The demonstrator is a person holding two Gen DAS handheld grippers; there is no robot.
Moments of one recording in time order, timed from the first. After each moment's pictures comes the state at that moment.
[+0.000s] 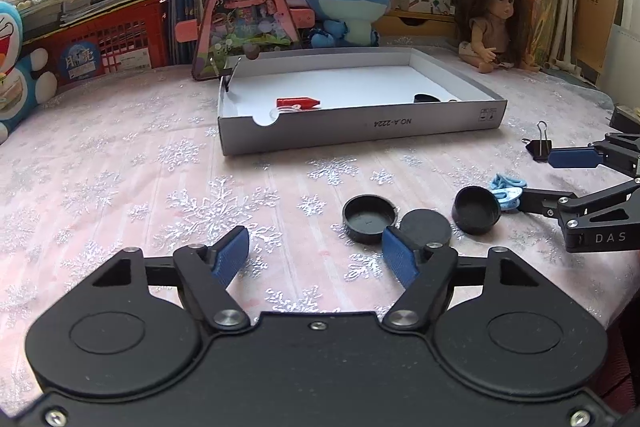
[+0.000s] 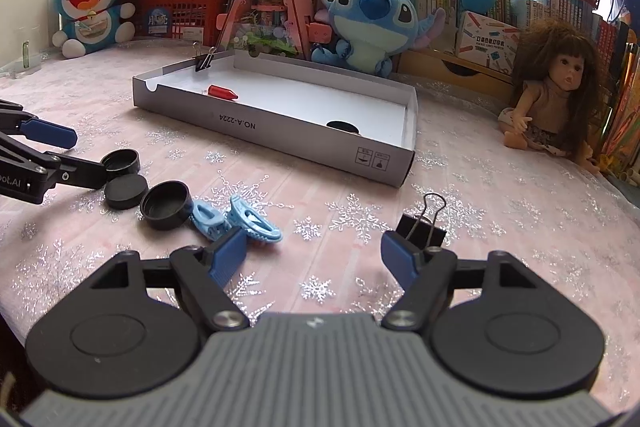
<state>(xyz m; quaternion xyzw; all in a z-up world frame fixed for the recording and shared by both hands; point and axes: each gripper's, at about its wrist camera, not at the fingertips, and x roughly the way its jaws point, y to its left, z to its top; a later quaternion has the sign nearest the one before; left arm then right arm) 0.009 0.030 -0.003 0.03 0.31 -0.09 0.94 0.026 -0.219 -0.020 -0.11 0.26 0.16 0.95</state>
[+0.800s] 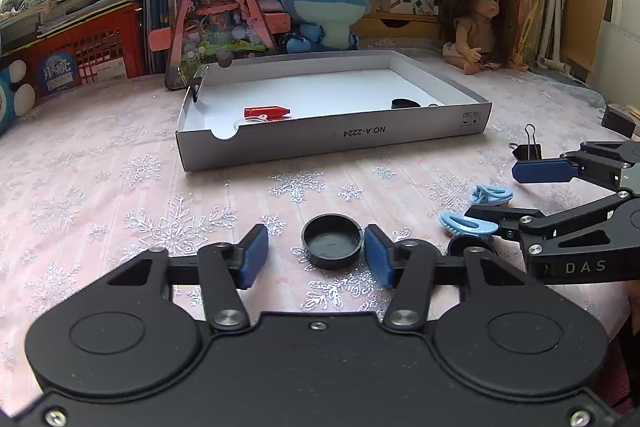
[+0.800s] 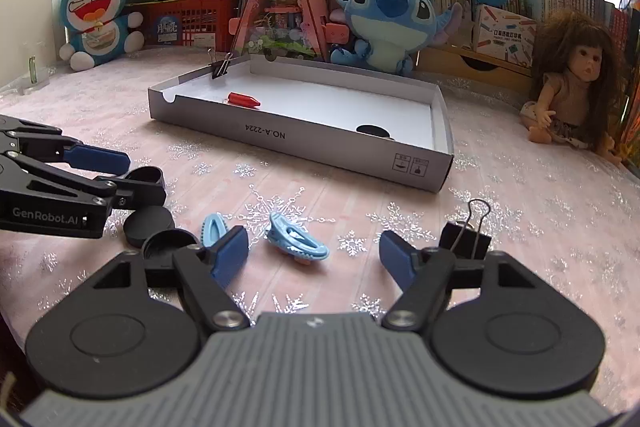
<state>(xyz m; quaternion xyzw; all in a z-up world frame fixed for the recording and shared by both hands) 0.023 0.004 -0.009 0.03 0.30 -0.11 0.95 0.032 -0.200 -0.020 -0.08 0.27 0.17 0.94</state>
